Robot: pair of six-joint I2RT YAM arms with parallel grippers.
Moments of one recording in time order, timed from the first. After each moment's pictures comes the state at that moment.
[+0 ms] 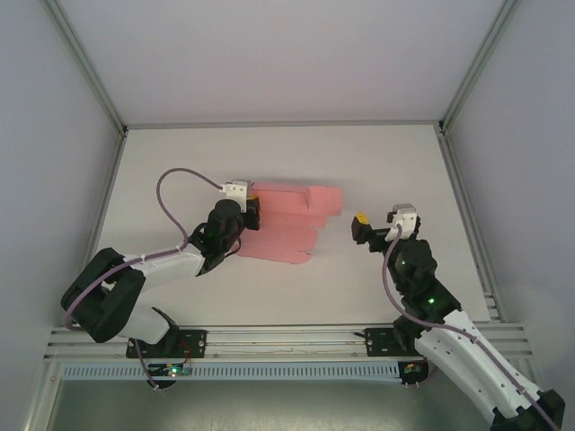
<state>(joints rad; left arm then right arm) -0.59 1.42 0.59 0.51 -0.17 -0.32 0.49 0.43 0.27 -0.03 0.30 0.17</state>
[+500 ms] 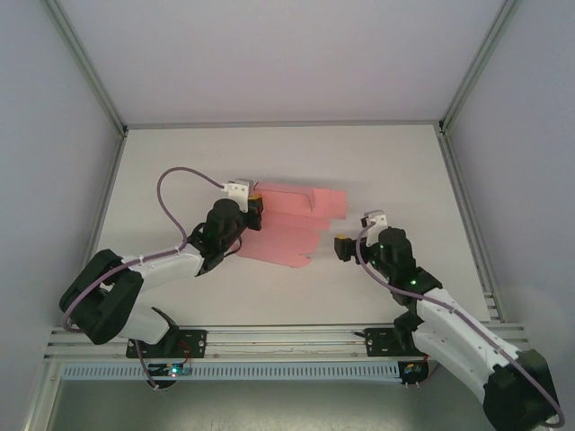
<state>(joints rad) -0.59 1.40 0.59 0.52 -0.10 -0.31 0.43 0.82 0.30 0.01 -0.02 0.20</state>
